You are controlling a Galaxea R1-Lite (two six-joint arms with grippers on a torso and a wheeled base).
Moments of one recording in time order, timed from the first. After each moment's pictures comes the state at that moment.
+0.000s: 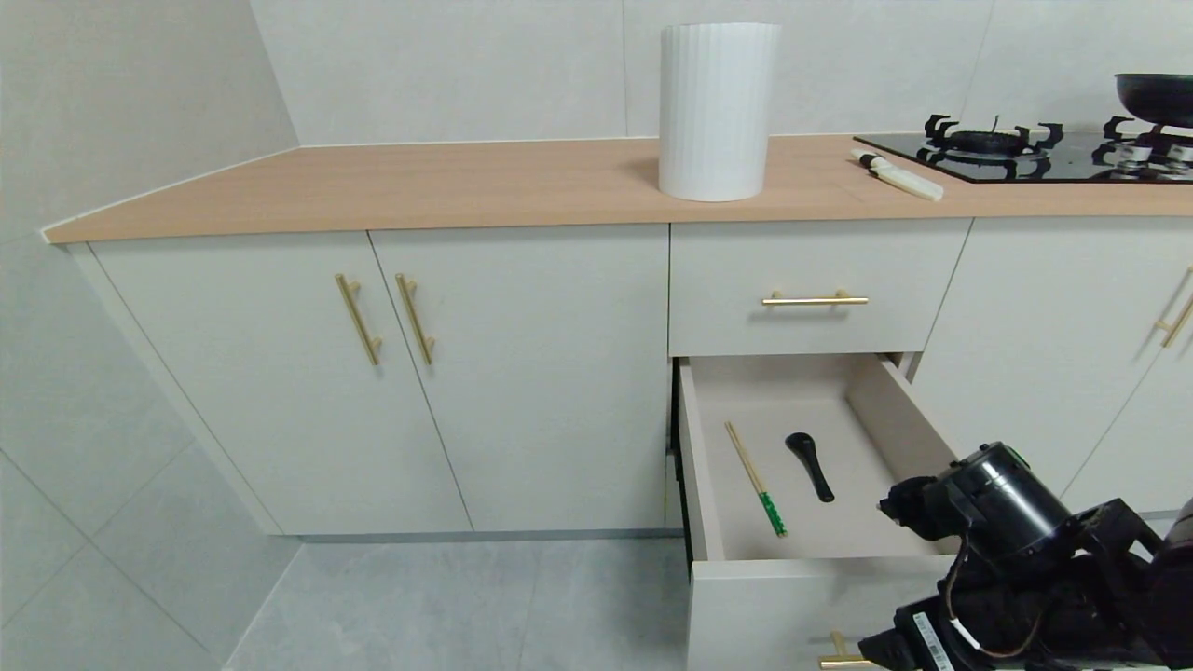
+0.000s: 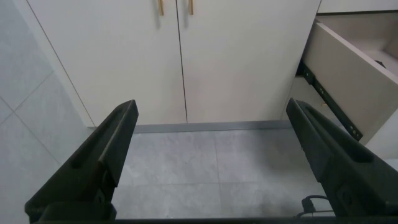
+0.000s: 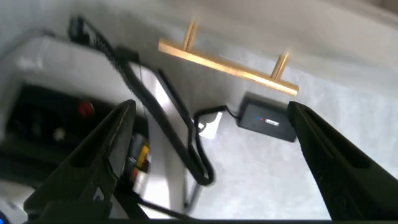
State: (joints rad) left arm 0.00 0.00 0.00 0.00 -0.02 0.01; right arm 0.56 1.66 -0.63 0.06 -0.16 0.25
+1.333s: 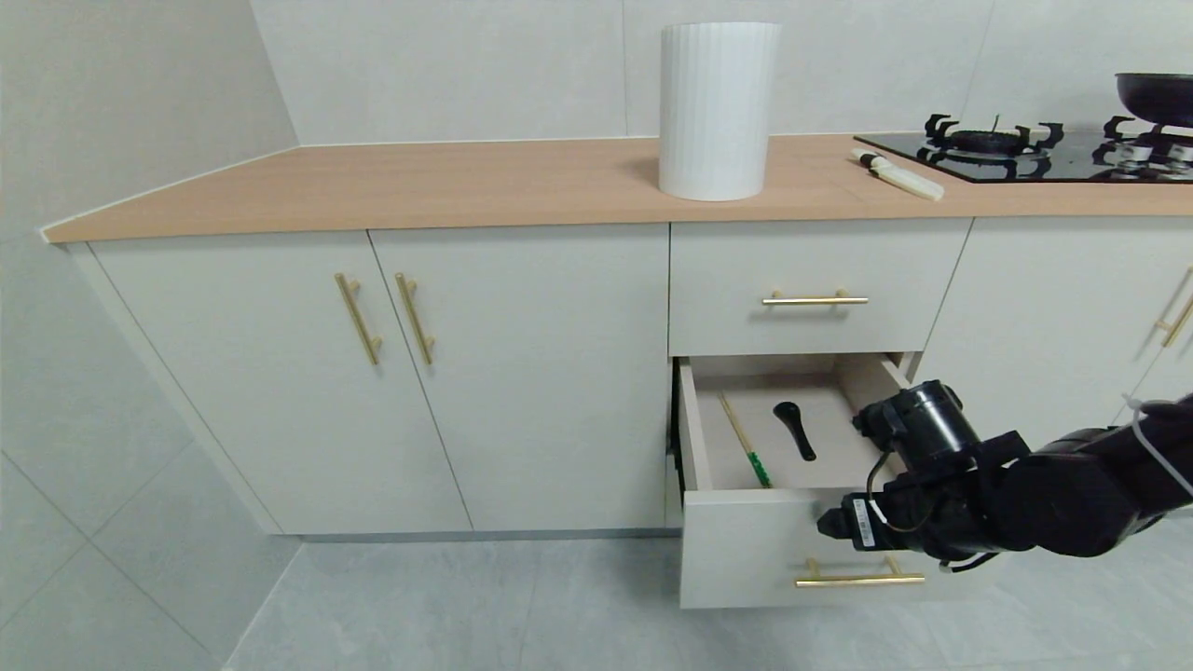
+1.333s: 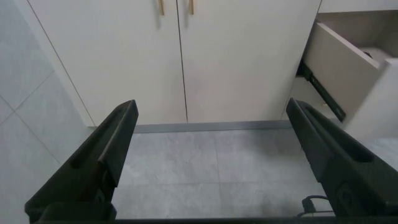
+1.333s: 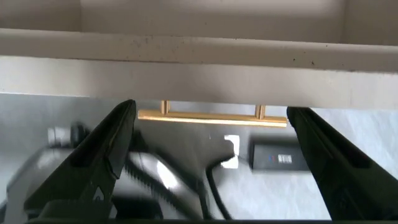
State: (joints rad) left arm 0.00 0.00 0.00 0.00 -0.02 0.01; right arm 0.40 1.93 -0.85 -0.14 -0.22 0.29
